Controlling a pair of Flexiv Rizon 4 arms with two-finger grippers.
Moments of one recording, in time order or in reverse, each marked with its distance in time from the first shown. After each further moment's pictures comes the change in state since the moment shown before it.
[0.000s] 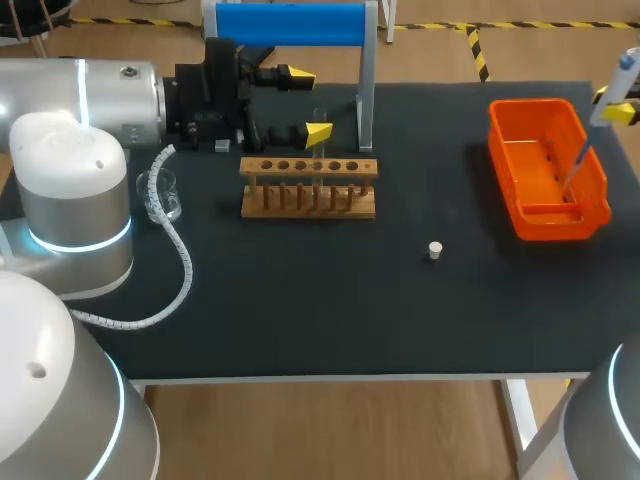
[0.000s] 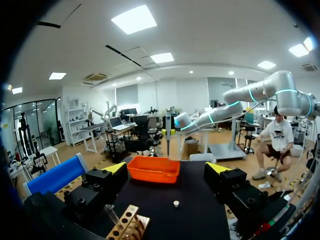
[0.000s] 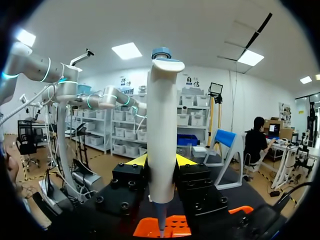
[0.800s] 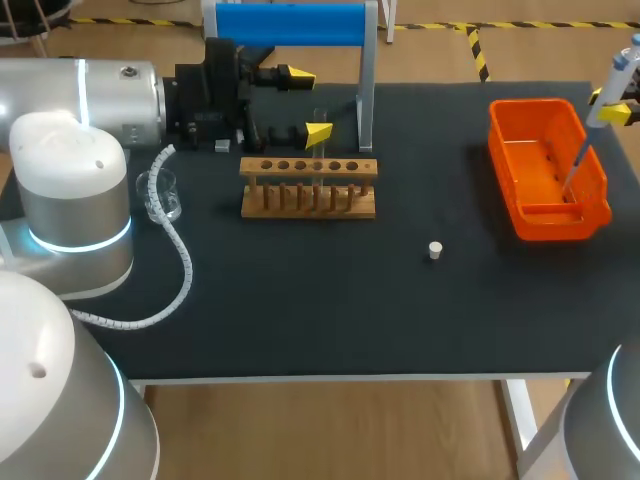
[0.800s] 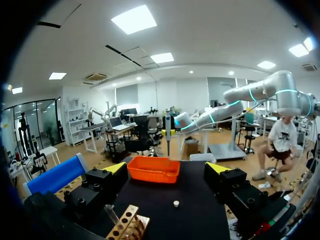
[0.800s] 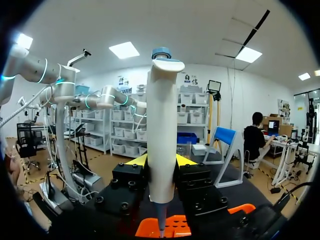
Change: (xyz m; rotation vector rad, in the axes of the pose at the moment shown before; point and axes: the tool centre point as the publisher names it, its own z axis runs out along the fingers) left arm 0.000 0.000 0.000 0.000 0.000 0.000; right arm 0.000 -0.001 0.004 0.010 -0.014 0.019
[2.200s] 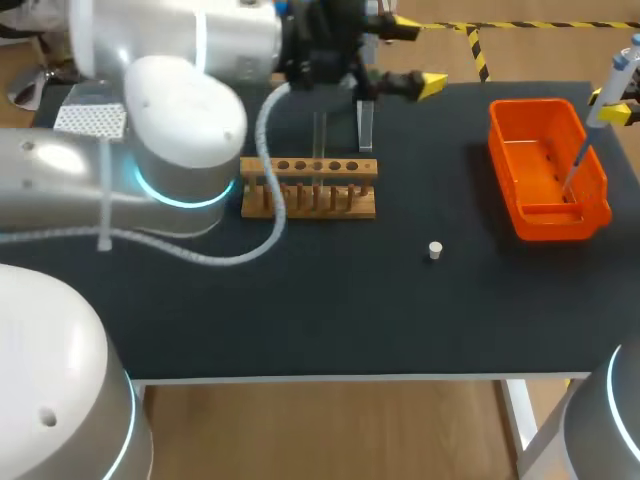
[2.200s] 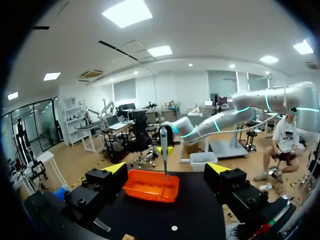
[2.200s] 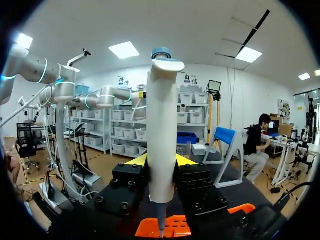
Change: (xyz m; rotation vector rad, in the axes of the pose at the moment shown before) left arm 0.018 -0.090 0.121 -0.072 0.010 0.026; right arm 0.000 0.000 0.000 0.000 0.000 0.000
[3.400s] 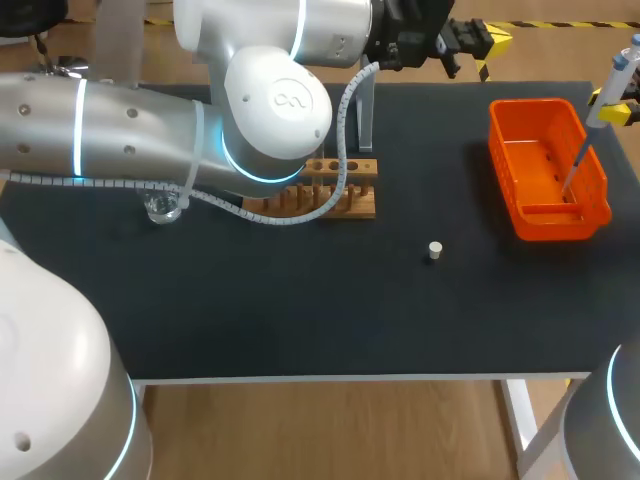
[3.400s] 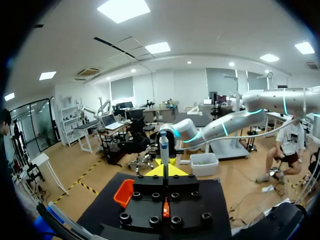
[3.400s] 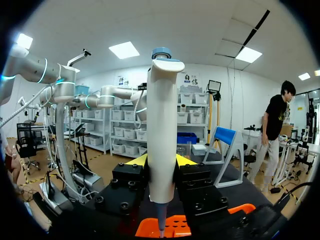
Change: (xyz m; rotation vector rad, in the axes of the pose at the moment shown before) left arm -0.009 -0.019 0.089 -0.016 0.012 0.000; right arm 0.000 0.000 0.000 0.000 0.000 0.000
